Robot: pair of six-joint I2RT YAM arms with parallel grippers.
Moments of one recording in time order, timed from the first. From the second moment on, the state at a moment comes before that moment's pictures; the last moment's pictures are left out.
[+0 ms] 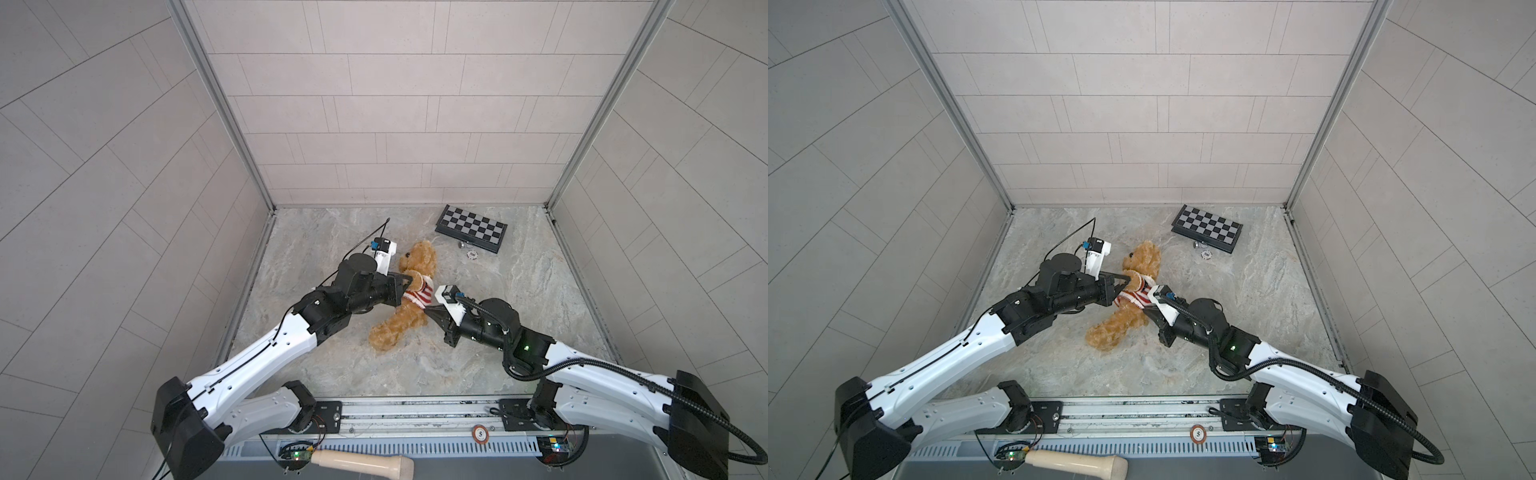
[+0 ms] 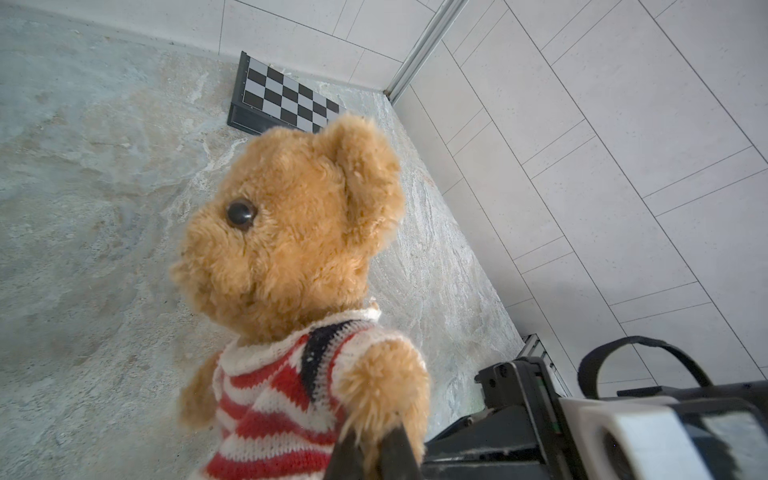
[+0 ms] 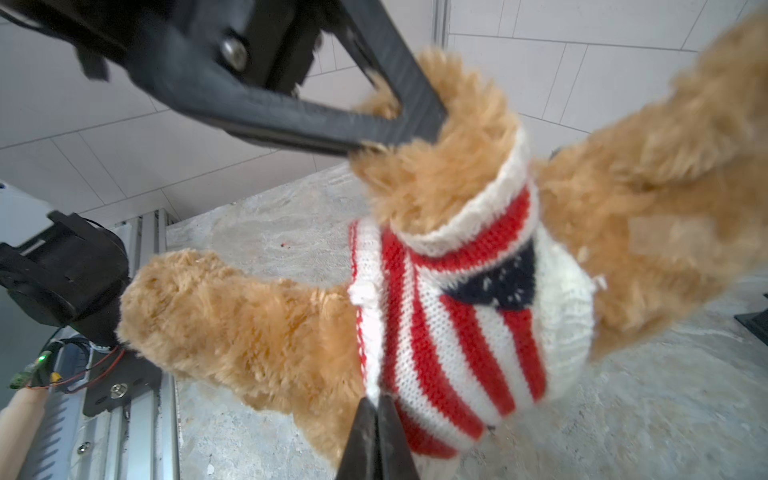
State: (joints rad) left arm -0.74 1.09 0.93 -0.28 0.16 -0.59; right arm 0.86 0.97 0.45 0.25 -0.10 0.05
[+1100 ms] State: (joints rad) left arm -0.74 1.11 0.94 -0.34 0.13 -0.57; right arm 0.86 1.08 0.66 0.20 0.05 -0.01
